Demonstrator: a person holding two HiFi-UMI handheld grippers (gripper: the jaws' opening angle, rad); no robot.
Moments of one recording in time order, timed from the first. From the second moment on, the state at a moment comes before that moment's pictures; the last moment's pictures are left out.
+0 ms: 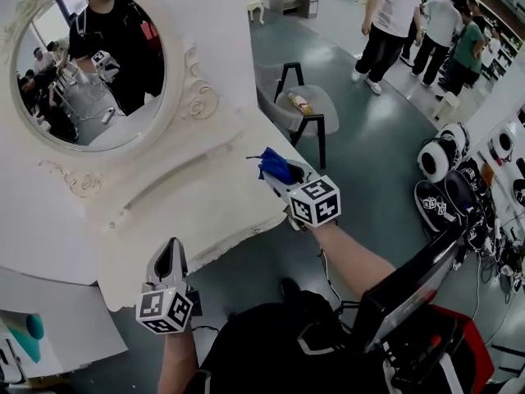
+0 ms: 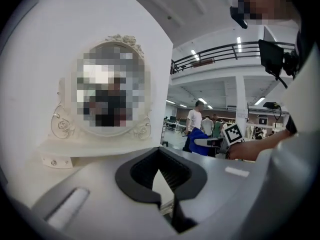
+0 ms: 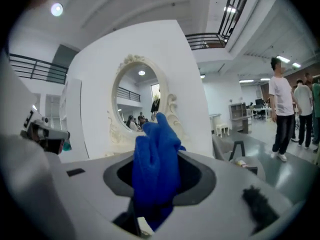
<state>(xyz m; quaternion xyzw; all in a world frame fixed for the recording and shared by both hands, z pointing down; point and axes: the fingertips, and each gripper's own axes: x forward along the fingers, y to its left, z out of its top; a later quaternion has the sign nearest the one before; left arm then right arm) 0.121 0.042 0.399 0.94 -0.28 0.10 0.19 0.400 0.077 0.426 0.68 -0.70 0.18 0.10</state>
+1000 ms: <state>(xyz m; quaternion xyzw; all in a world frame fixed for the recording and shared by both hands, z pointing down) 0.020 0.012 0.373 0.94 -0.28 0.05 0.18 0.279 0.059 0.338 0.69 -0.72 0.12 0.06</state>
